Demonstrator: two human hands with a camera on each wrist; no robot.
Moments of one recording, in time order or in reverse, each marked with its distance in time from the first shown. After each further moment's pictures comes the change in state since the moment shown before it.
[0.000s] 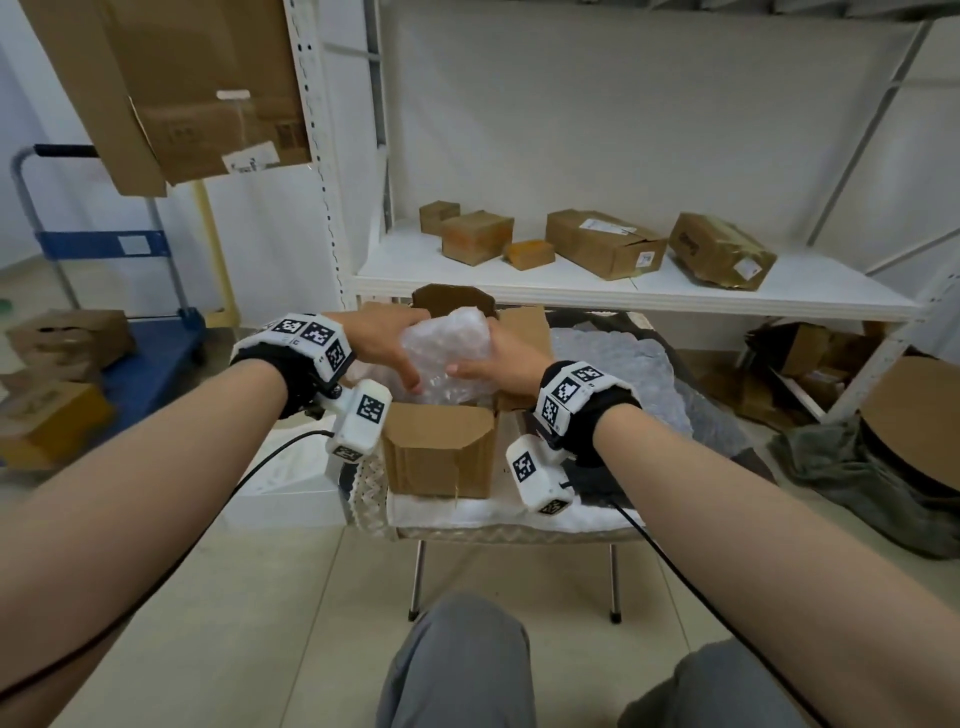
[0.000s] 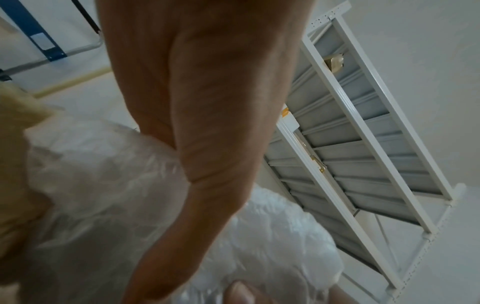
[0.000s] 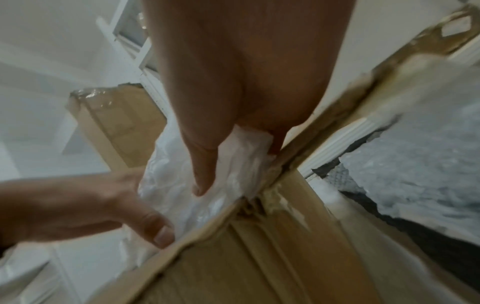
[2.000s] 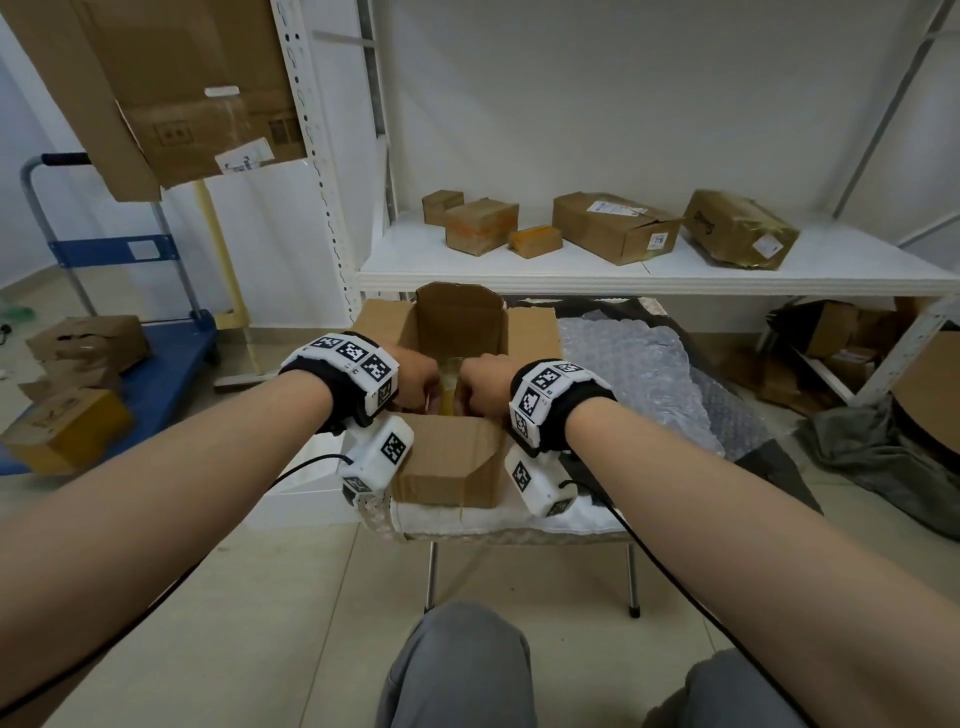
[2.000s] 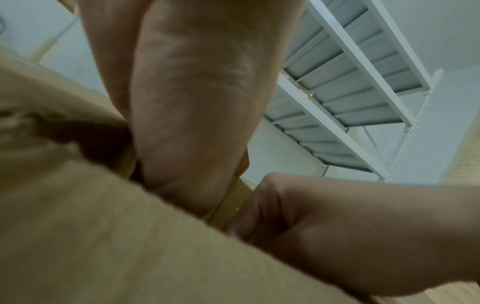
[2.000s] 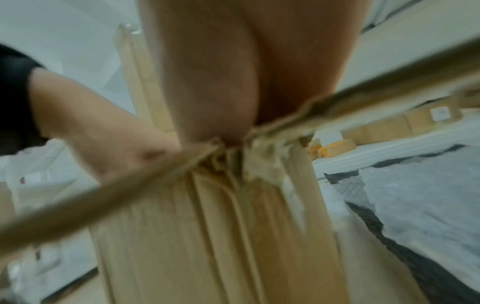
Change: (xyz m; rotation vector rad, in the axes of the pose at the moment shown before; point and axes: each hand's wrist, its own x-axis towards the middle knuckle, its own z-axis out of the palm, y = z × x) left_hand 0.031 0.022 0.038 0.402 -0.363 -0.025; right_hand -0.005 -0.018 0.010 -0.657 -0.274 0.027
